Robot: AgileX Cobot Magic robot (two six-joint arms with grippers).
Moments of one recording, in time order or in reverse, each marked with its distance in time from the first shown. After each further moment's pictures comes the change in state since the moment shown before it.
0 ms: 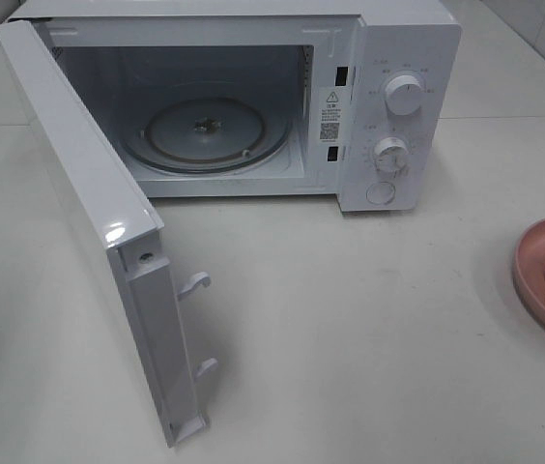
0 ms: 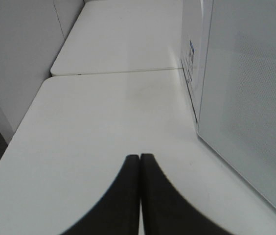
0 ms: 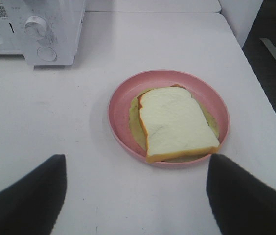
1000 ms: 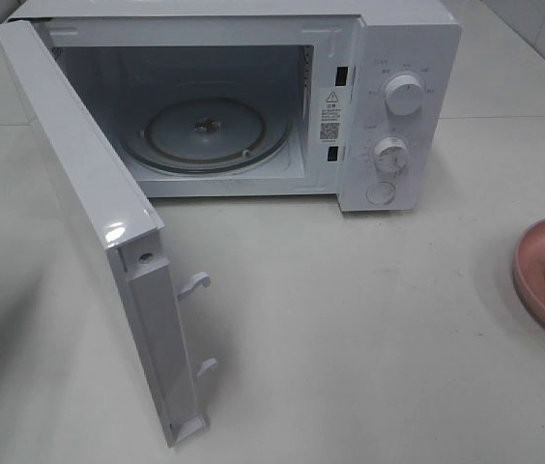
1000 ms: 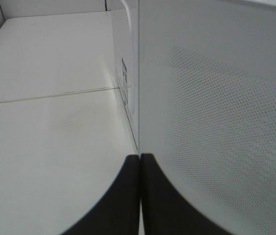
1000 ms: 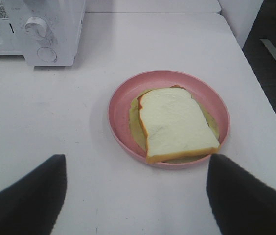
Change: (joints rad) left arm 0.000 0.634 -0.037 0.472 -0.685 -0.391; right arm 0.000 0.000 0.000 0.000 -0.002 0.000
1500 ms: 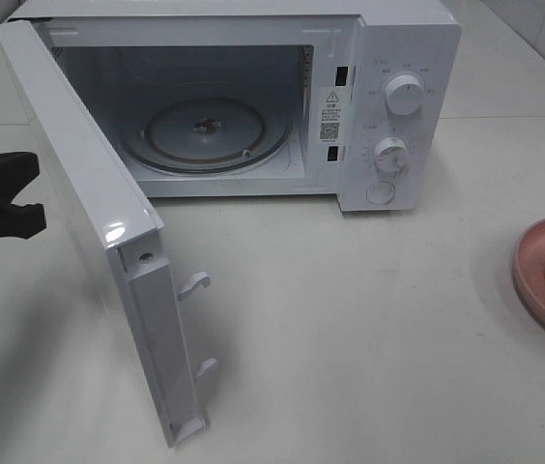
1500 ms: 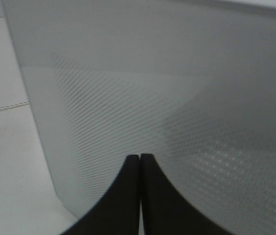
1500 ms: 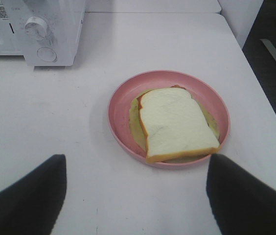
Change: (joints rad) left arm -0.247 0.243 -0.106 -0.099 -0.127 0.080; right arm 0.000 0.000 0.000 0.000 0.000 0.000
